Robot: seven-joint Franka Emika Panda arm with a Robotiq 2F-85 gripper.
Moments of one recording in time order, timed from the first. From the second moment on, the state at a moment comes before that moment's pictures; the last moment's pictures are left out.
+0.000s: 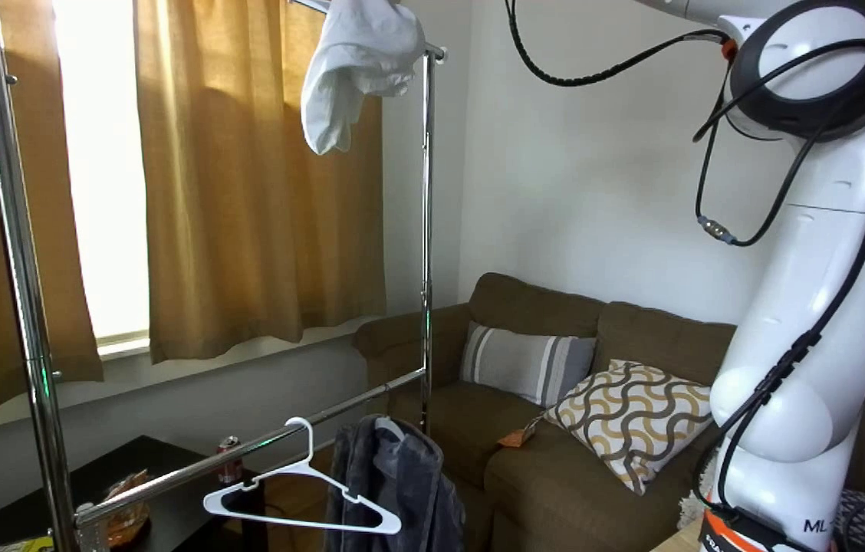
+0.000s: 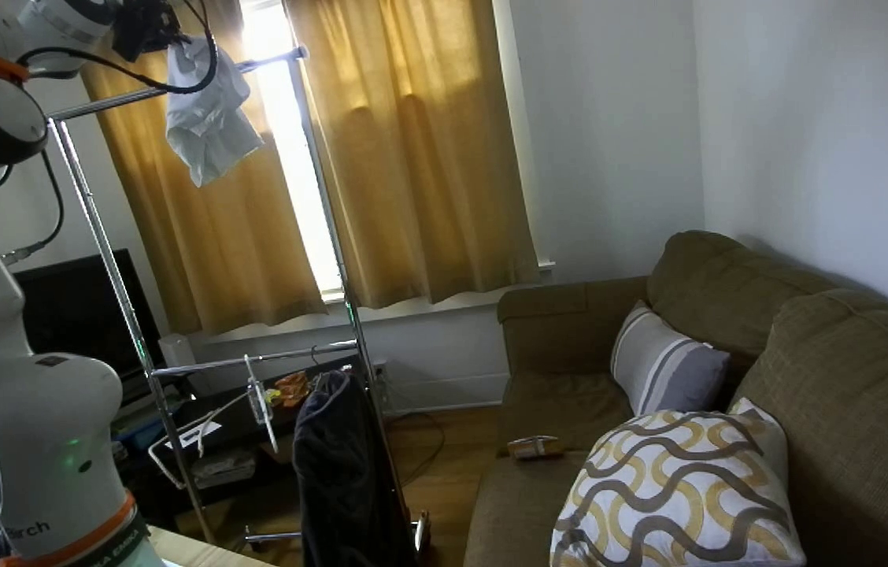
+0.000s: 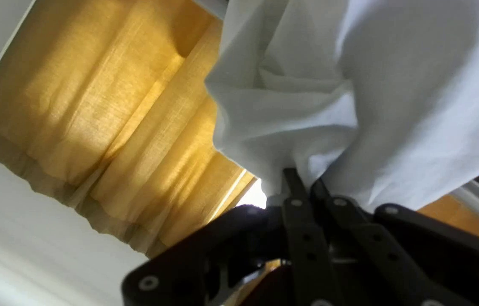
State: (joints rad) arm 0.16 -0.12 0.33 -1.23 -0.48 2.48 -0.19
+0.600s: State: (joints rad) arm 0.19 0.05 0.34 -1.05 -0.54 2.52 -0.19
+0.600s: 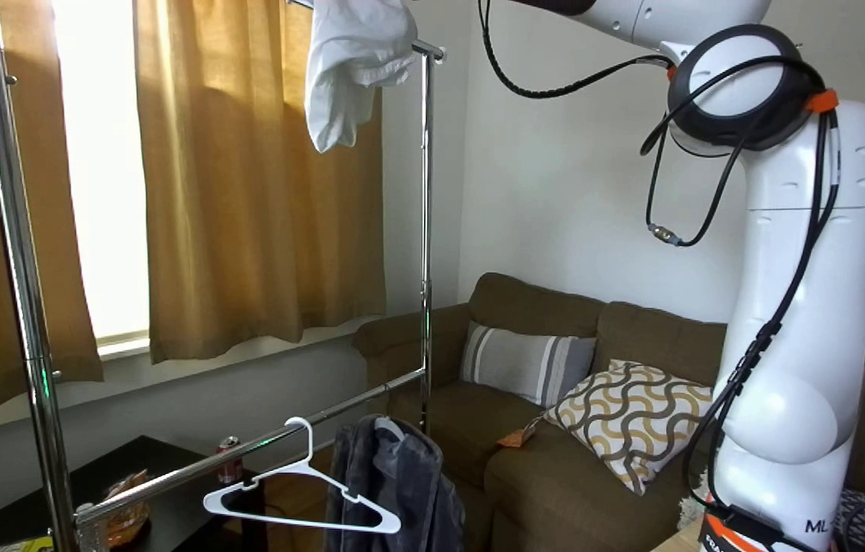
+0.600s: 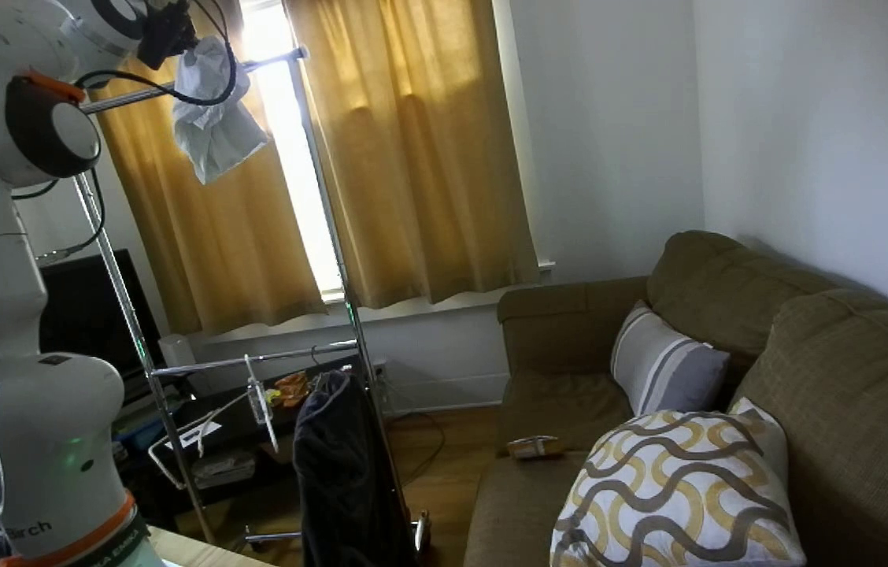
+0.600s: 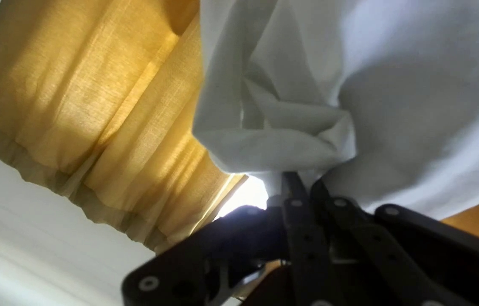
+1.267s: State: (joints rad) arm 0.23 0.14 0.27 -0.89 -0.66 2.58 -0.15
